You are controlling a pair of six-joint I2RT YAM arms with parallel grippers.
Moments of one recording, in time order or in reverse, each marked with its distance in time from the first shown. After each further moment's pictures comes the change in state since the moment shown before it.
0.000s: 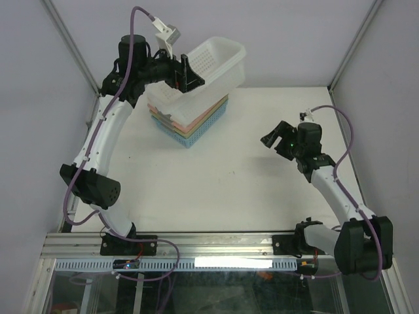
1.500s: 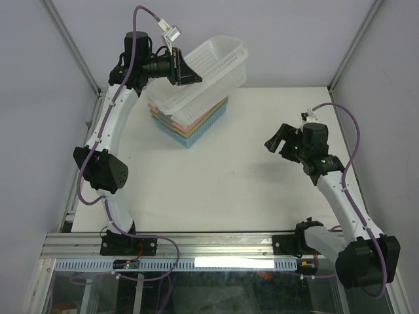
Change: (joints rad) left arm 0.063 0.209 0.122 0.010 0.332 -0.116; right arm -0.005 -0.150 0.047 -0.250 0.009 -0.148
